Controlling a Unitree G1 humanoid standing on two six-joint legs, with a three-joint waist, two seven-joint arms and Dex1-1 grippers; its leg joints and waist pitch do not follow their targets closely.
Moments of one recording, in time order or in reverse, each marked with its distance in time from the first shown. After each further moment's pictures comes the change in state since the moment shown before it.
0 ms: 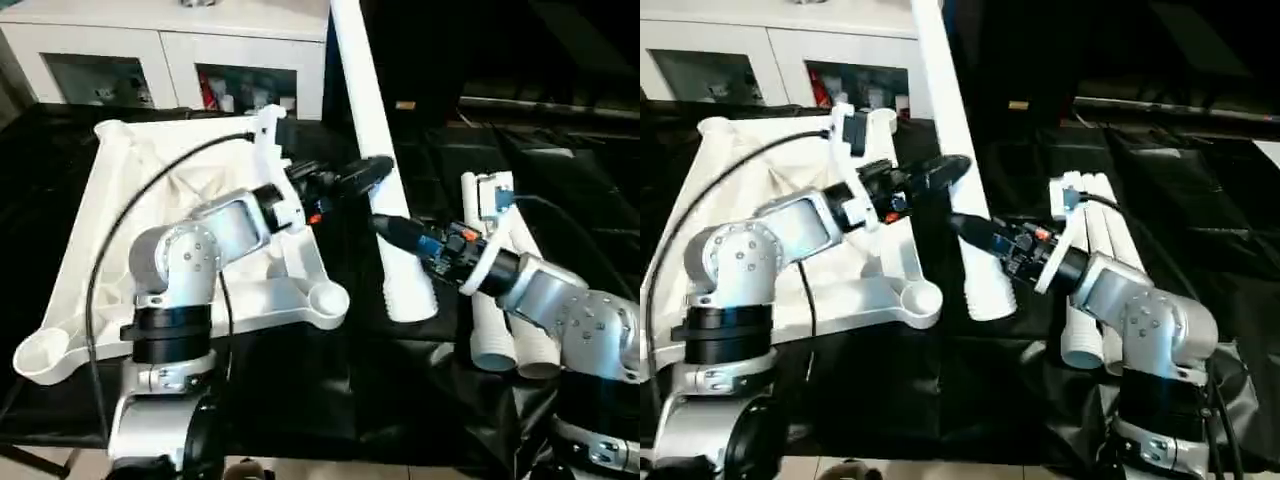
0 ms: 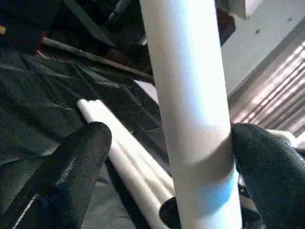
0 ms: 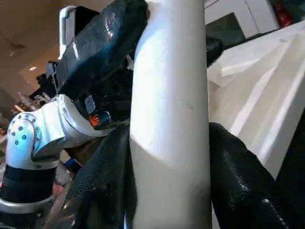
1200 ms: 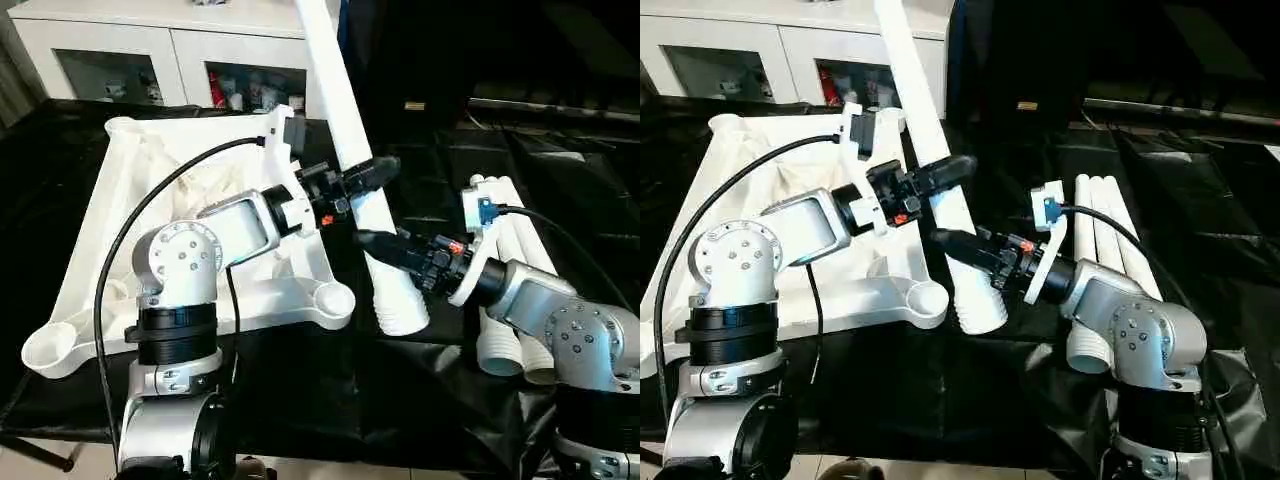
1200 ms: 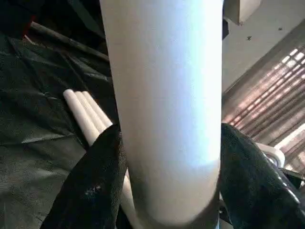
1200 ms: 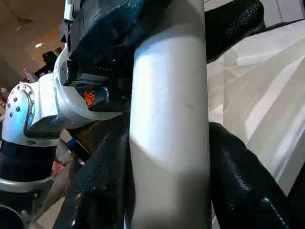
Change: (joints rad) left arm -0.009 -0.032 0.015 -0.029 -0.102 0.093 0.086; right arm 0.053 -0.037 0.117 -0.041 0.033 -0.088 -0.007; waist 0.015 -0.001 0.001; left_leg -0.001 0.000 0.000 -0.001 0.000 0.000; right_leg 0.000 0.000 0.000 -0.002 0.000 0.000
